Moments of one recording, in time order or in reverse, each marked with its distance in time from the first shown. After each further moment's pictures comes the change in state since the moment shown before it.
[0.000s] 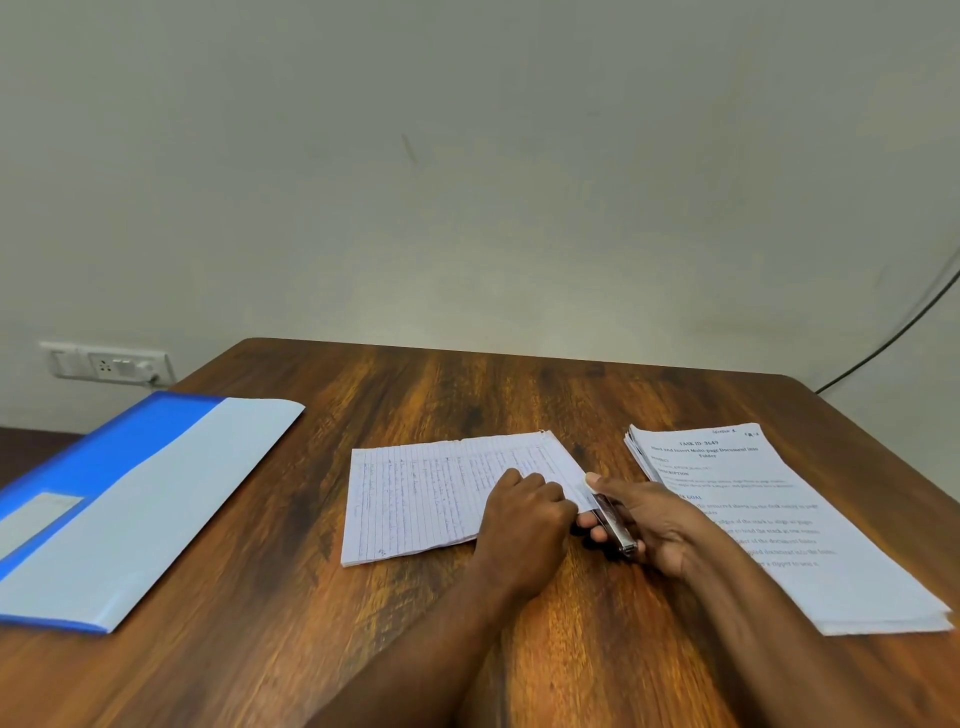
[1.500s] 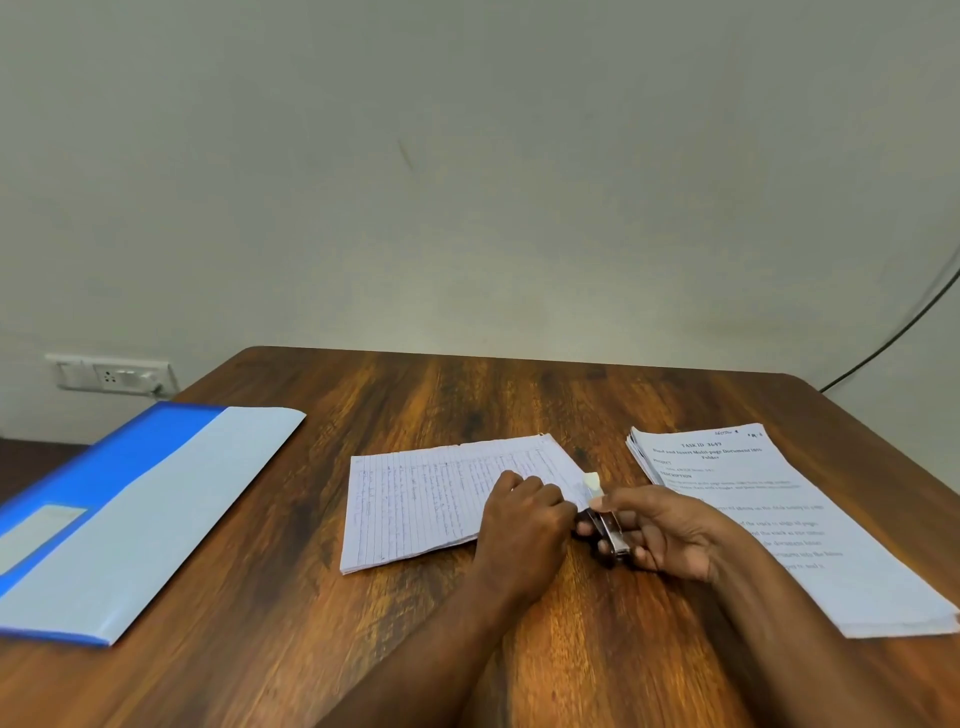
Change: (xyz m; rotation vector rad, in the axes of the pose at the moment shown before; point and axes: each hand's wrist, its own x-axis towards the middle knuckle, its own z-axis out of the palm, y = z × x) left_hand -0.002 0.000 0.001 0.024 0.062 -0.005; right_hand -0.008 -0.005 -0.021 0.069 -0.231 0.072
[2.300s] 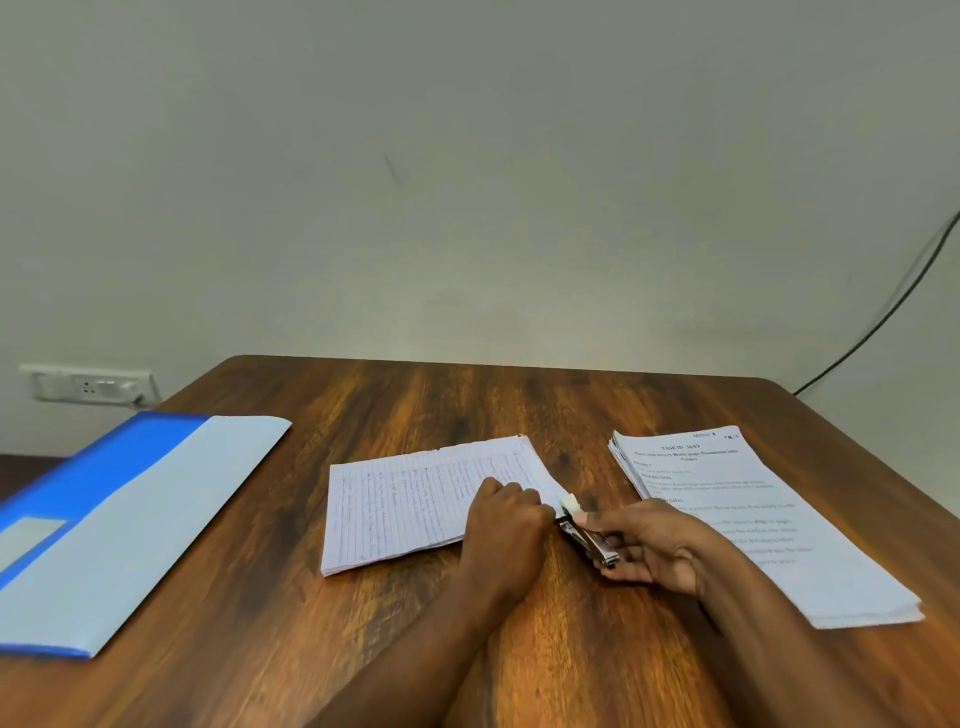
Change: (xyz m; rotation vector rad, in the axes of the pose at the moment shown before) left_hand 0.002 0.001 -0.003 0.011 -0.062 -0.037; right_hand -0.021 0.004 0.008 -0.004 0.154 0.026
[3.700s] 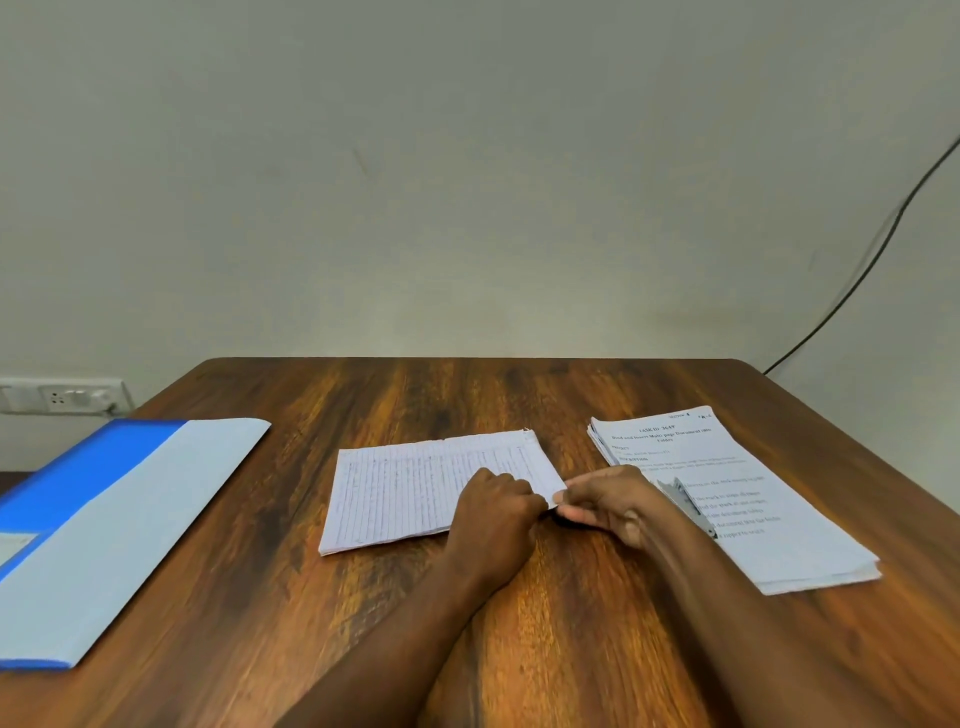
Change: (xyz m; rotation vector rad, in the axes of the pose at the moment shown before) left_hand 0.000 -0.006 0.008 -0.083 -0.031 0.056; right_hand 0.031 -0.005 0.008 0.137 0.167 -0.075
